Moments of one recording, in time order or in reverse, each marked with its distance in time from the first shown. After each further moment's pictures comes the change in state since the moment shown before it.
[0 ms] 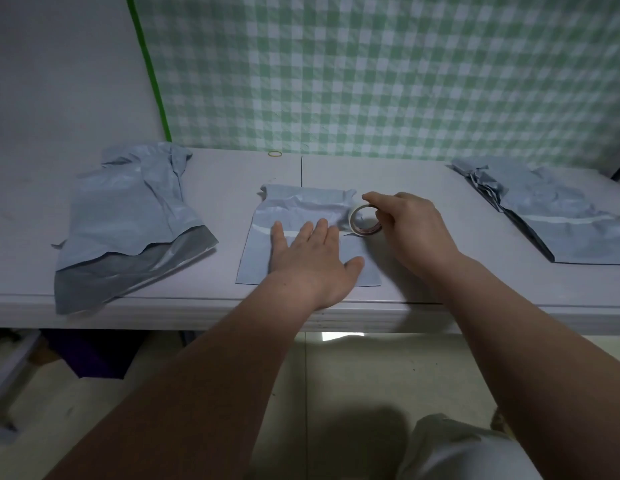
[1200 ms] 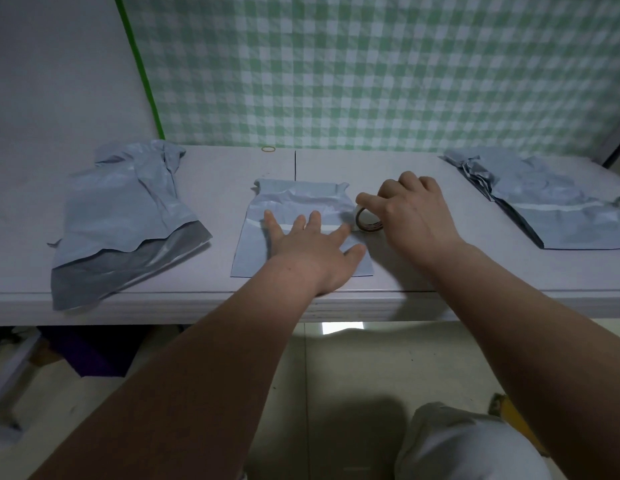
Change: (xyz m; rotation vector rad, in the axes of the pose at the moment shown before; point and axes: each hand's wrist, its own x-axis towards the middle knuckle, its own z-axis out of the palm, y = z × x) left_hand 0.002 0.009 -0.008 0.092 -0.037 -0.019; right_hand -0.001 0.004 -0.009 -0.568 -0.002 -0.249
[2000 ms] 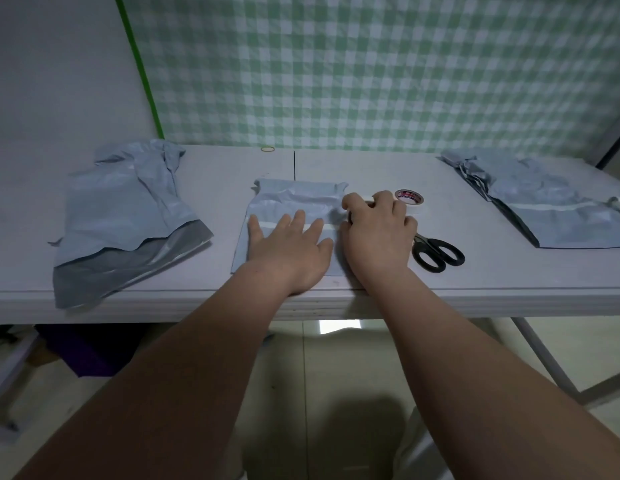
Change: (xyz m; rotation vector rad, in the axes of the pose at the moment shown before) left_hand -0.002 -0.027 0.010 -0.093 0.050 -0.002; right_hand 0.003 -0.066 0.012 0.273 -0.090 0.602
